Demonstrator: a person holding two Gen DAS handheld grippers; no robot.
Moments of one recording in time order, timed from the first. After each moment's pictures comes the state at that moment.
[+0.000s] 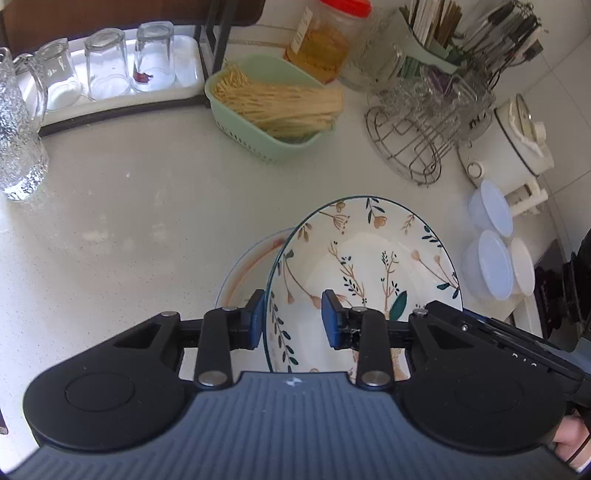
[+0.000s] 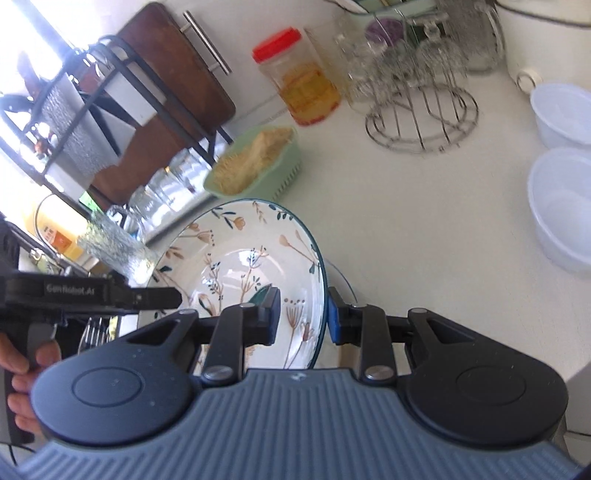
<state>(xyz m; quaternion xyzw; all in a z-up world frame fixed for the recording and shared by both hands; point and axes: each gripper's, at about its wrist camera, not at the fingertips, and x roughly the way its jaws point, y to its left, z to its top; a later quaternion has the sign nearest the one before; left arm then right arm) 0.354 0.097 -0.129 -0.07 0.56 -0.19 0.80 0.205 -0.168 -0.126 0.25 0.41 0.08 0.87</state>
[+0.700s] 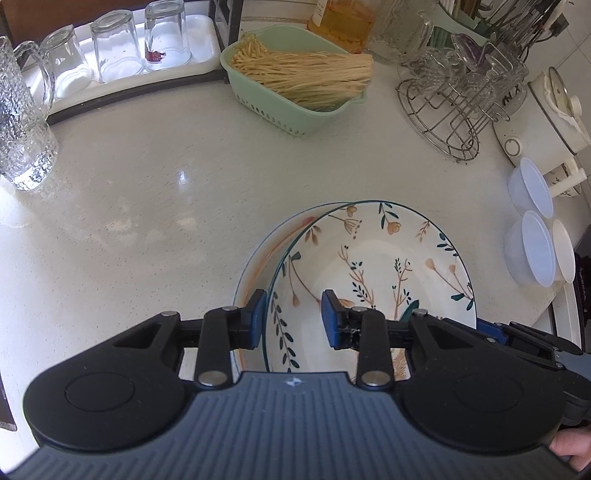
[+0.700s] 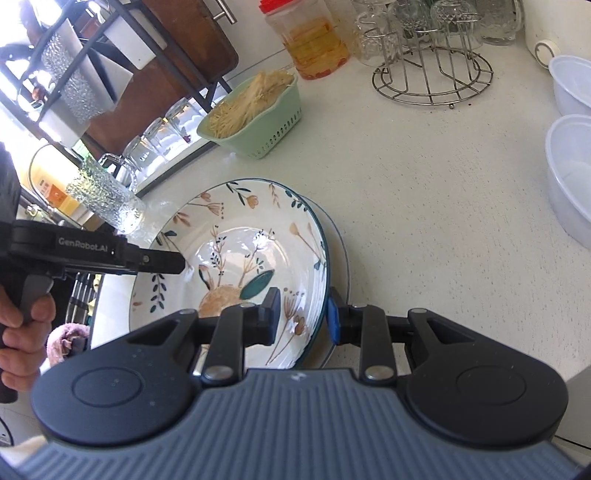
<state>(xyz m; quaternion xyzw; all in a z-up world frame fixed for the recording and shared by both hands) 0.359 0.088 -0.156 -0.03 0.58 -0.15 0.80 0.209 -0.156 -0.152 0.21 0.44 0.11 0.86</state>
